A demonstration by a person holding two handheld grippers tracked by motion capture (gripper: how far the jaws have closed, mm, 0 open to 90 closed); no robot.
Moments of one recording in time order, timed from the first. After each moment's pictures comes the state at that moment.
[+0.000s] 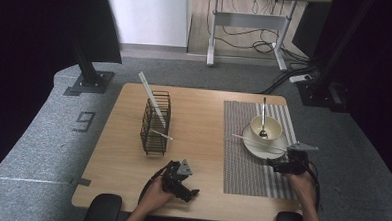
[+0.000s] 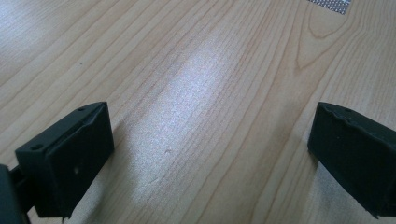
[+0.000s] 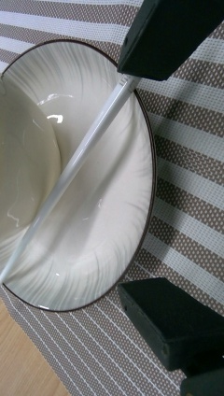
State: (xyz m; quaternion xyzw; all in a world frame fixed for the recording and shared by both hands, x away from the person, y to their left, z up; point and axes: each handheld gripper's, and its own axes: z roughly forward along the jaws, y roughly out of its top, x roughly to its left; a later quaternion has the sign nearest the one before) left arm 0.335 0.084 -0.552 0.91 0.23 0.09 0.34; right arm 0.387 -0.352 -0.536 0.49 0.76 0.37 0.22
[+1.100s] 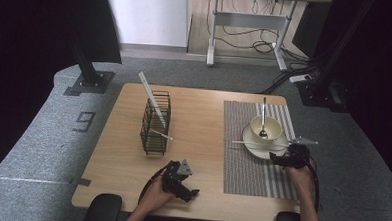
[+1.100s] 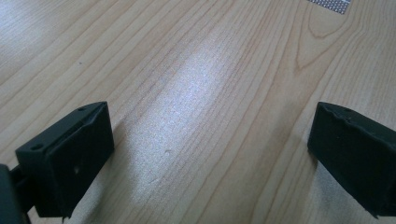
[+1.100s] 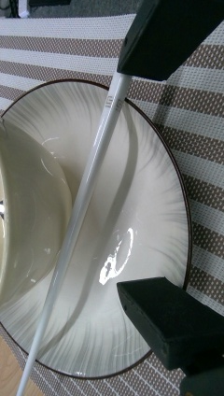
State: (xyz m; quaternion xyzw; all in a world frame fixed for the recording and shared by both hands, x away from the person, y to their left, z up) left arm 0.335 0.084 -0.552 0.91 0.23 0.08 0.34; right arm 0.409 -0.358 -0.537 0.53 0.74 0.35 0.23
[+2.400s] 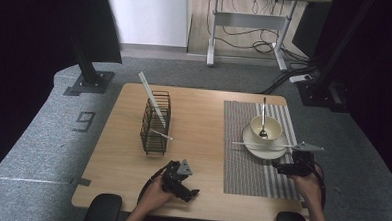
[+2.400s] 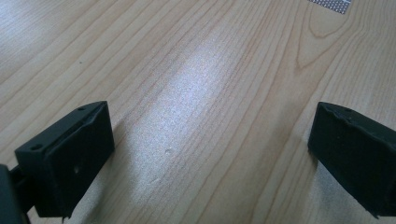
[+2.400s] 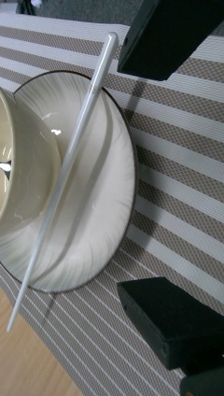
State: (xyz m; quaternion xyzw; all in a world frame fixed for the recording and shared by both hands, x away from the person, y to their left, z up) left arm 0.335 0.084 -0.552 0.91 0.23 0.08 0.34; right arm 0.370 -0.354 -0.511 0.49 0.77 0.35 0.23
